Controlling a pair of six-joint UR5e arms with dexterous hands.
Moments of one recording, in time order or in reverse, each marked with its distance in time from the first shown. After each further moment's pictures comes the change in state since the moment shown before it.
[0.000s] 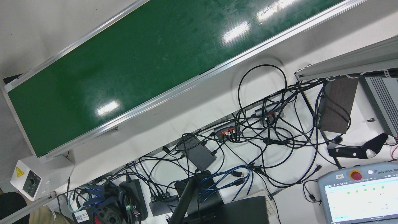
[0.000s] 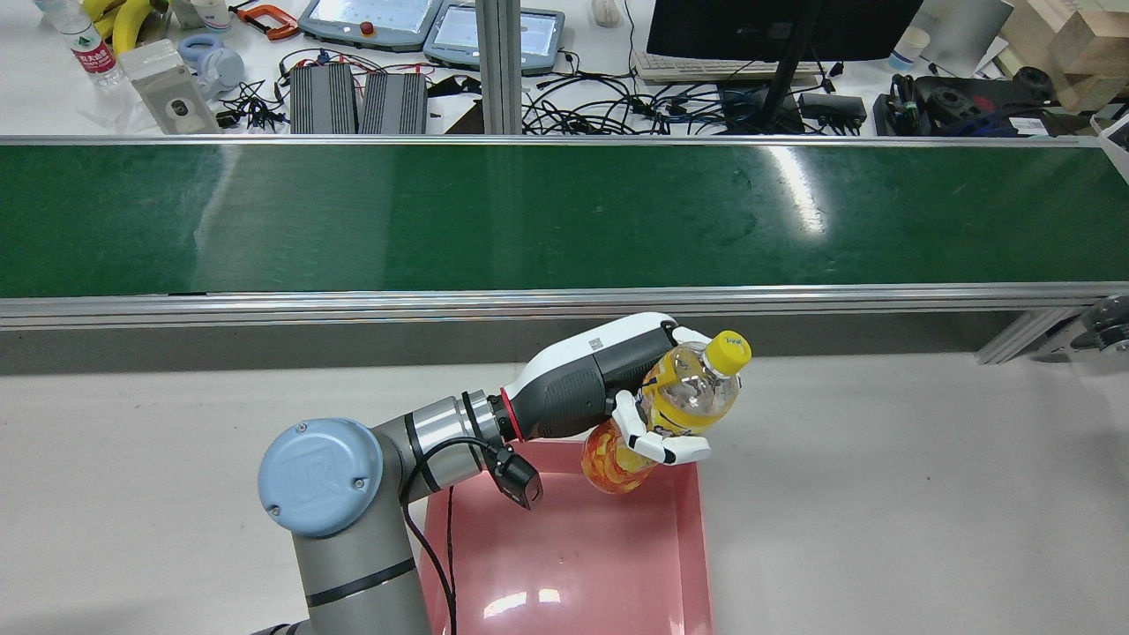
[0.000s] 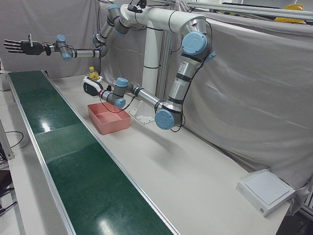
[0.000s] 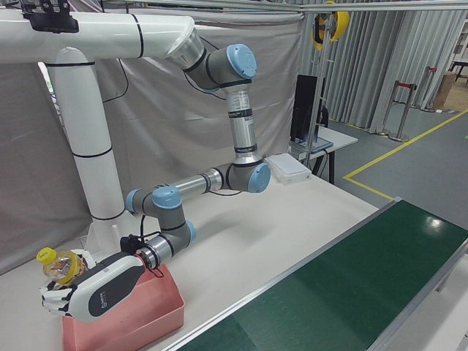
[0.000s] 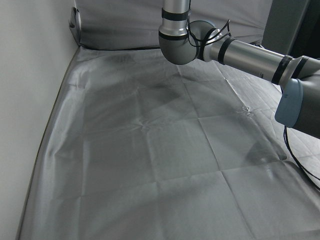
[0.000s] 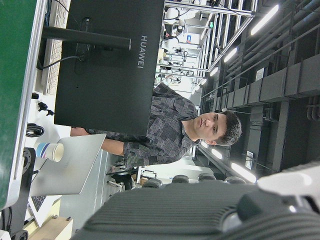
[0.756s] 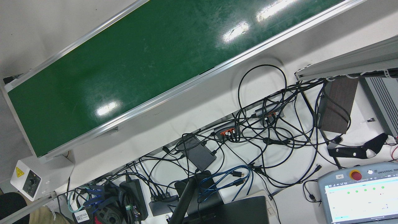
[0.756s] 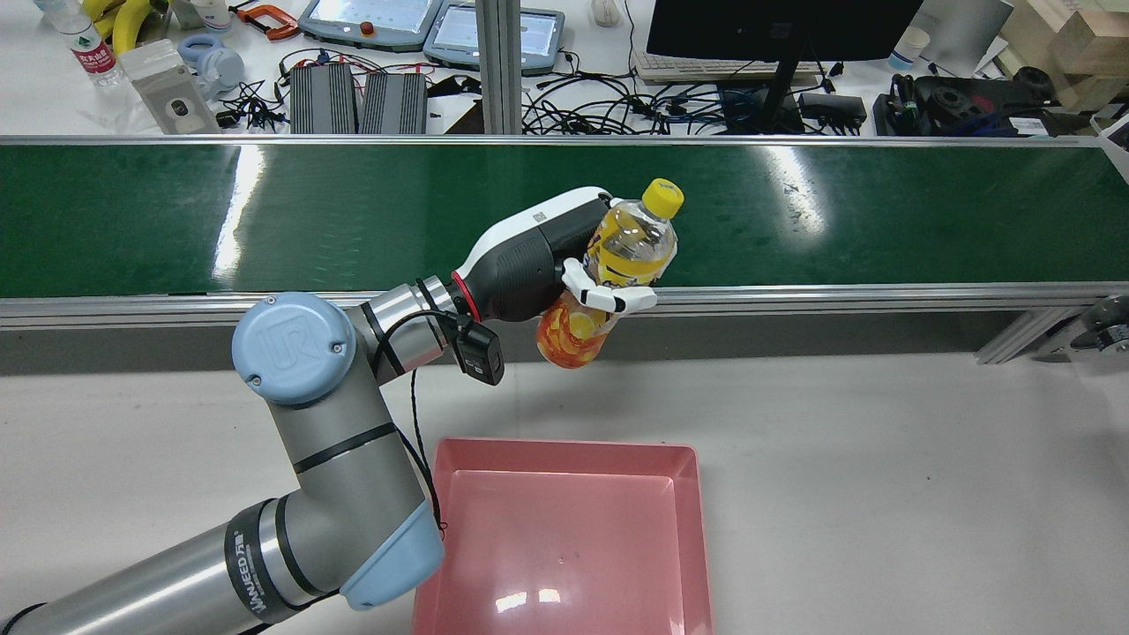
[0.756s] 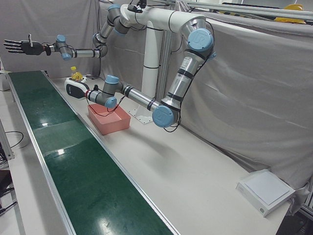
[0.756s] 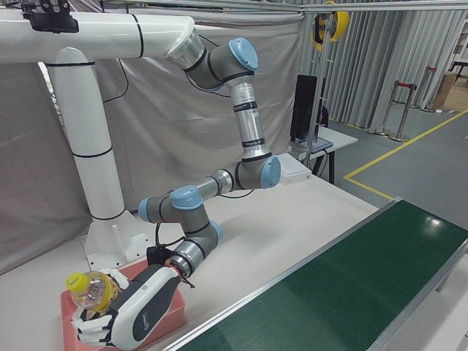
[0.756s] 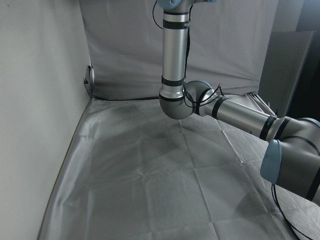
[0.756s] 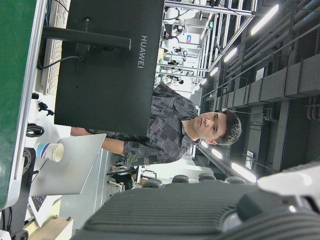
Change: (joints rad) left arm -0.165 -0.052 0.076 0.062 -0.001 -0.092; right arm 0.000 0.000 0.000 0.000 0.000 0.001
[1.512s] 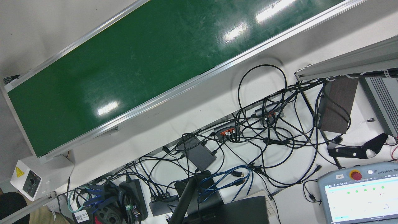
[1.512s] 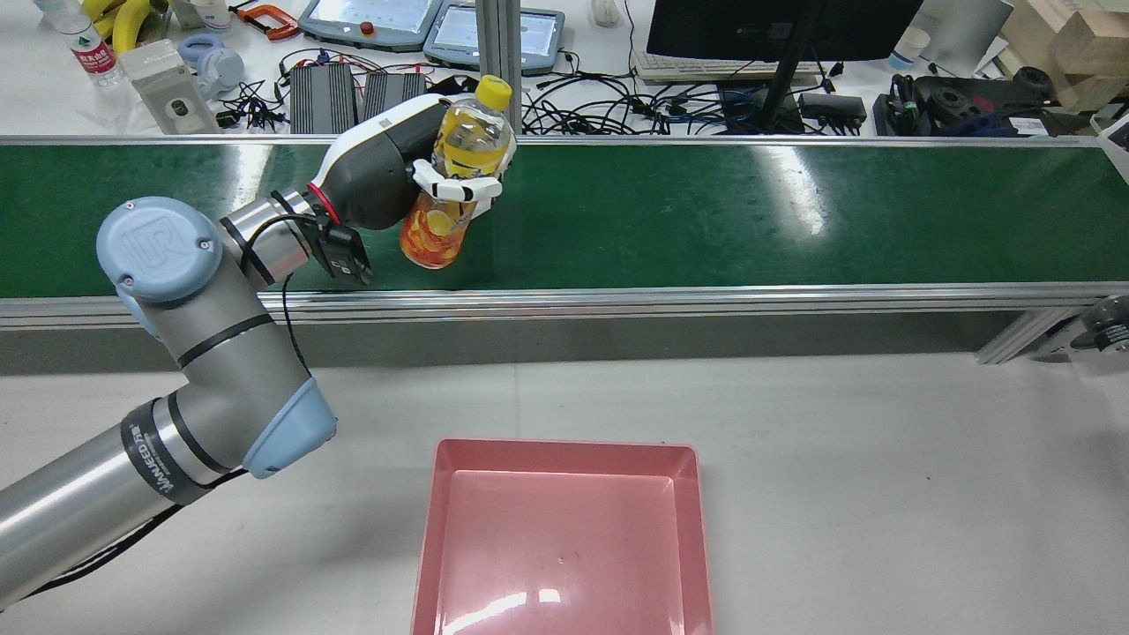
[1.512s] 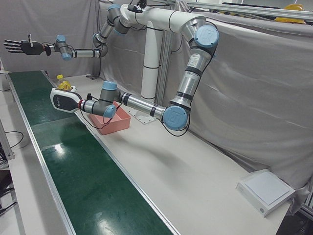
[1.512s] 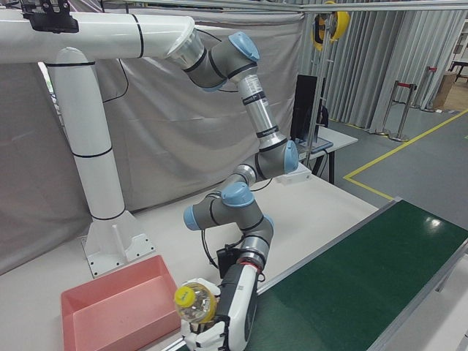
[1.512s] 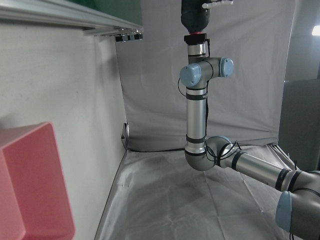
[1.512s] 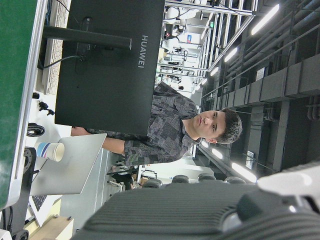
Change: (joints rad) left arm -0.202 0.105 0.033 -0.004 0.003 -0.029; right arm 0.000 0.000 -0.001 0.000 0.000 -0.001
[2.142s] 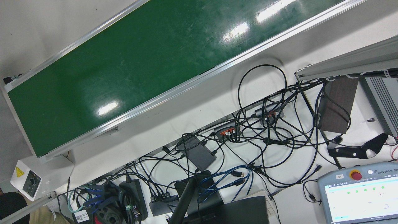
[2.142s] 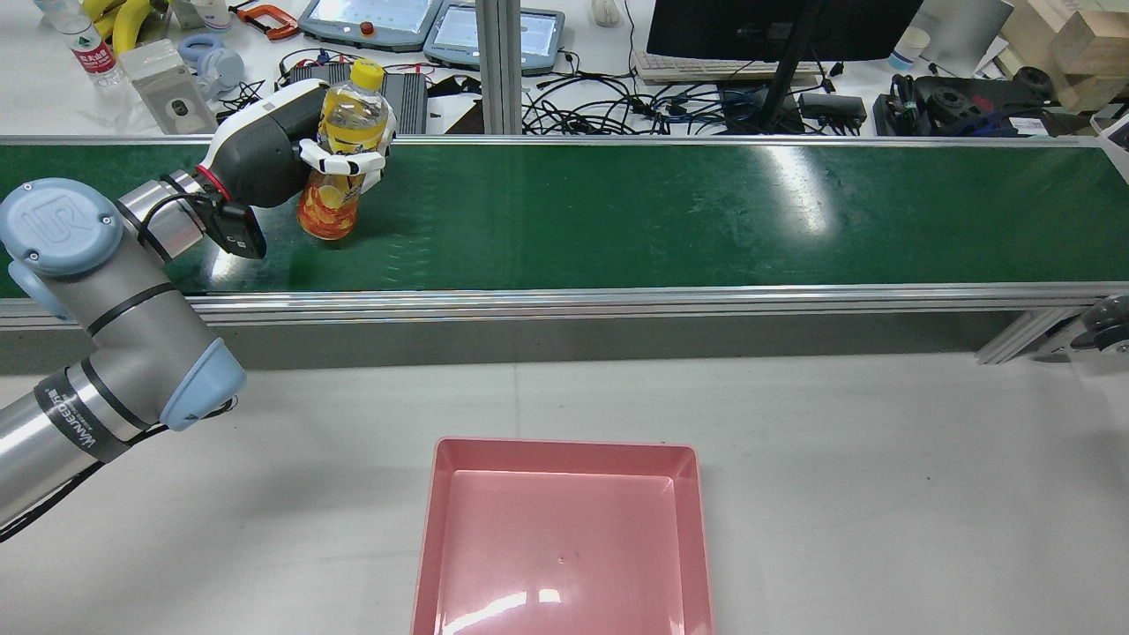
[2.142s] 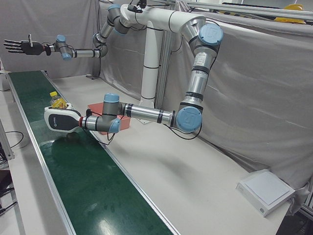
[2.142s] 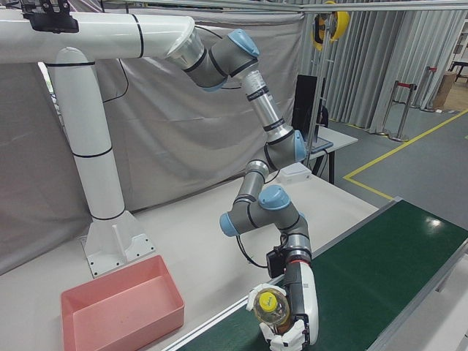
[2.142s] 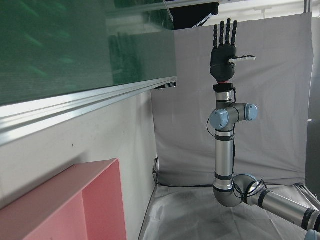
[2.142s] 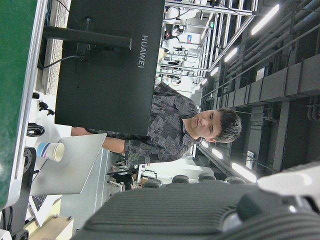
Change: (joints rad) left arm -0.125 0.116 0.069 -0.056 0.001 -0.002; right arm 0.000 0.000 0.000 0.000 0.000 0.000
